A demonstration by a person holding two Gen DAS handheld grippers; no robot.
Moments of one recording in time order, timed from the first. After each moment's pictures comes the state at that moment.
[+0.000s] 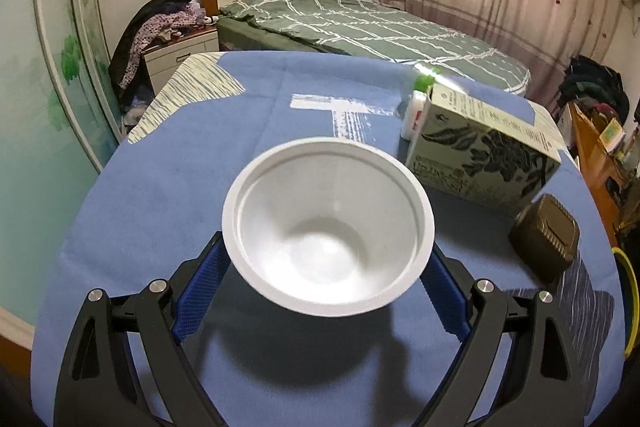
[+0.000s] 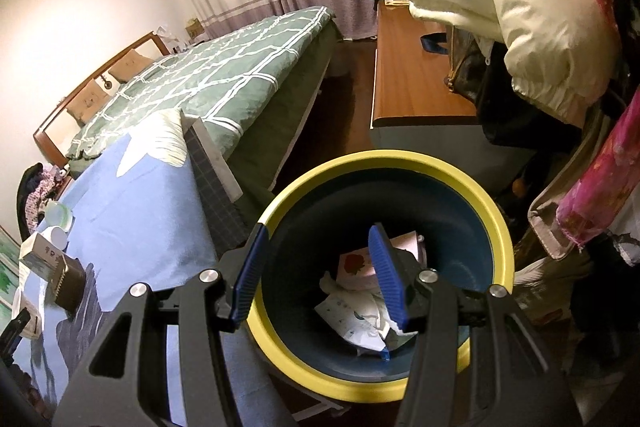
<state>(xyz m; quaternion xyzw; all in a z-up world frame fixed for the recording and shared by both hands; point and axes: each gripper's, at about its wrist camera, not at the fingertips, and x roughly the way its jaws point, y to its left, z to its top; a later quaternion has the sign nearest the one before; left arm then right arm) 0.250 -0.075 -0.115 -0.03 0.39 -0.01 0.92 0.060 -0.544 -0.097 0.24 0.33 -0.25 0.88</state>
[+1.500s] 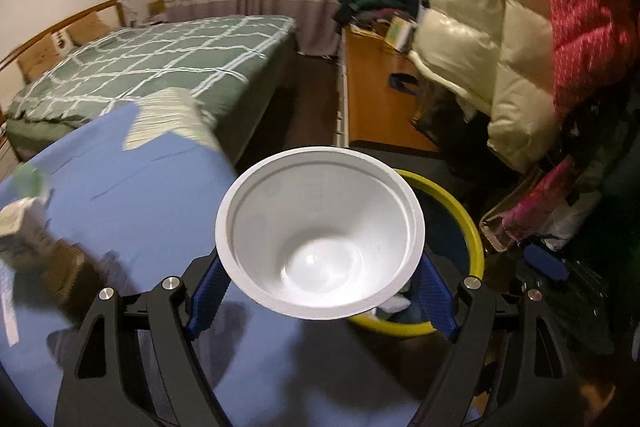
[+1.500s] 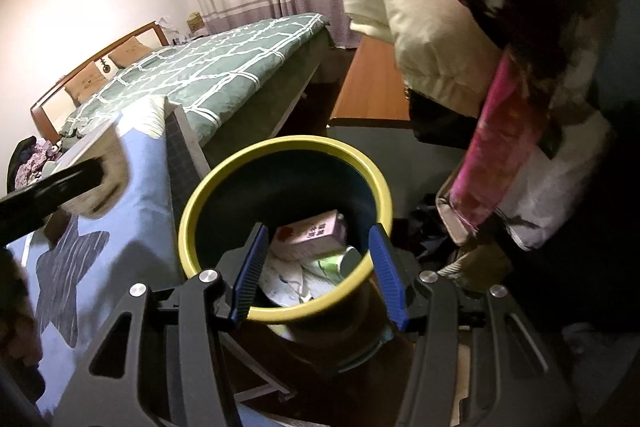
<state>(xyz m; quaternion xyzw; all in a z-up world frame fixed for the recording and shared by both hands) 0.125 -0.444 -0.058 0.11 0.37 -0.39 0.84 -0.046 -0.568 -0.088 0.19 0.34 -0.26 0.88</state>
